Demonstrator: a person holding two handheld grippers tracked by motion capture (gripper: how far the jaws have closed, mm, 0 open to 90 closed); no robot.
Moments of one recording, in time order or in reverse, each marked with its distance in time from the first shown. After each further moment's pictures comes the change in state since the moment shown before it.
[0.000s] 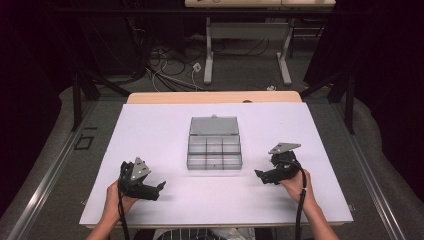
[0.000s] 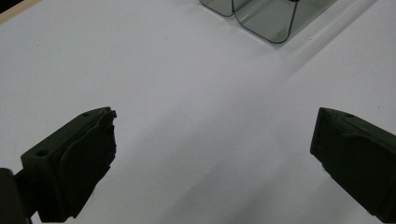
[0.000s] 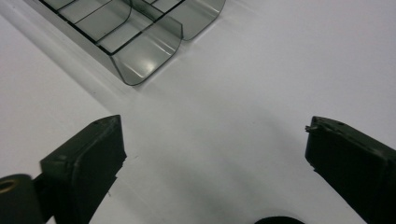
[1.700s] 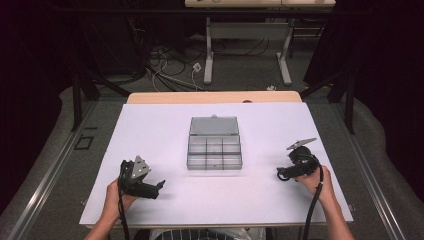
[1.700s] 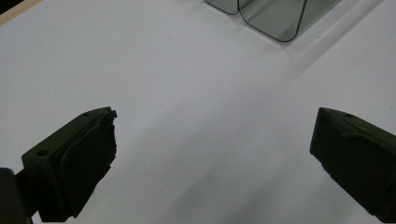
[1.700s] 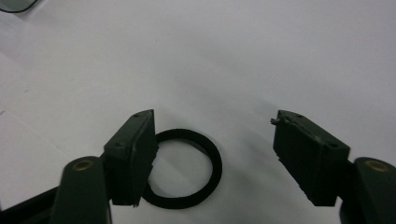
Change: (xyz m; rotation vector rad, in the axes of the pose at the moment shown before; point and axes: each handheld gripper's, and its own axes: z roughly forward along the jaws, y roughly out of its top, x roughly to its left) left arm 0.003 0.002 0.004 0.014 -0.003 0.014; right arm -0.053 -0.022 -0.011 0.201 -0.059 0.117
